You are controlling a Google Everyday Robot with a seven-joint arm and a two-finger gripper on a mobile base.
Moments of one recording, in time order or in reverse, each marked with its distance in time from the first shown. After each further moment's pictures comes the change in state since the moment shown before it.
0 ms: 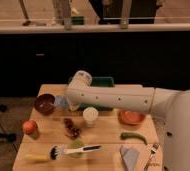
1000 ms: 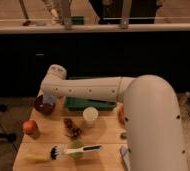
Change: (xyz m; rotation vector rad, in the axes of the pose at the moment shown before) arm -0.061 -0.063 0.040 -0.015 0.104 -0.222
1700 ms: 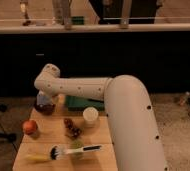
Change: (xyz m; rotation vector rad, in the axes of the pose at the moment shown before) arm -0.026 -0.017 0.044 -0.058 -0.072 -0.057
